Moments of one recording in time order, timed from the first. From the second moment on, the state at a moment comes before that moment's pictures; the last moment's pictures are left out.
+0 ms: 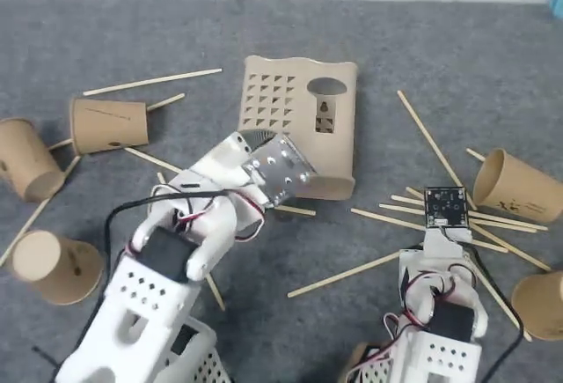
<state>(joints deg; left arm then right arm) 20.2 -55.0 52.4 48.4 -26.0 10.0 -102.9 95.2 71.5 12.7</state>
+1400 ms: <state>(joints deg) 10.7 -61.1 79.3 41.1 10.8 11.9 -102.9 95.2 71.5 12.9</state>
